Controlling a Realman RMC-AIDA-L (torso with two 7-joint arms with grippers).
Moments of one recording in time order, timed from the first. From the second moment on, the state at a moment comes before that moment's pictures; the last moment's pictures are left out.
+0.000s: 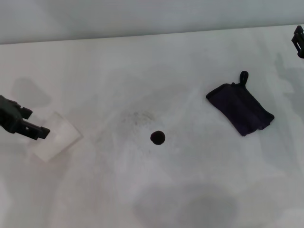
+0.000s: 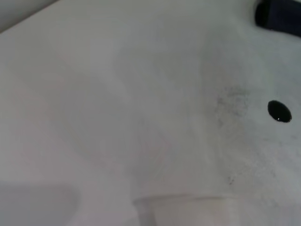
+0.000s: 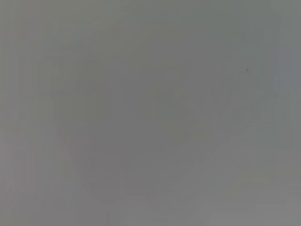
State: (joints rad) left arm -1.17 -2.08 2.85 -0.93 0.41 1.67 -1.50; right arm 0.53 2.02 -0.23 0.05 2.18 1.02 -2.87
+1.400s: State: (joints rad) left arm -1.15 -2.08 2.85 -0.62 0.49 1.38 -1.52; right arm 0.53 2.02 -0.22 0.05 2.18 1.00 -2.87
